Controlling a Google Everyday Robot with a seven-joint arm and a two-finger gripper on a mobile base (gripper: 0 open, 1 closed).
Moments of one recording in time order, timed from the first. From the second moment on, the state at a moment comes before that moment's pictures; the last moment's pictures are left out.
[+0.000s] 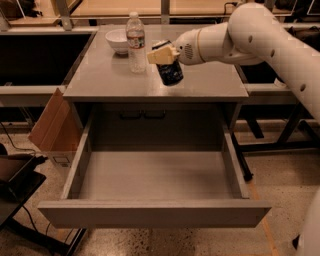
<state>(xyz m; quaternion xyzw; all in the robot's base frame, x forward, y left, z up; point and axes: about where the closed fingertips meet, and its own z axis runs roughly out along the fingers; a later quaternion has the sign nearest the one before) 0.724 0.000 0.946 -0.36 0.74 0.31 0.47</state>
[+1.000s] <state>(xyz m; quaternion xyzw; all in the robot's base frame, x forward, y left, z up) 0.795 -0.088 0.896 -0.27 0.69 0.30 0.60</state>
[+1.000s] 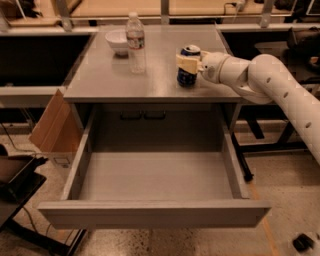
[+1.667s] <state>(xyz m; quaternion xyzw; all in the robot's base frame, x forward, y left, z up) 0.795 -0.088 0.901 -0.27 0.69 0.30 0.60</state>
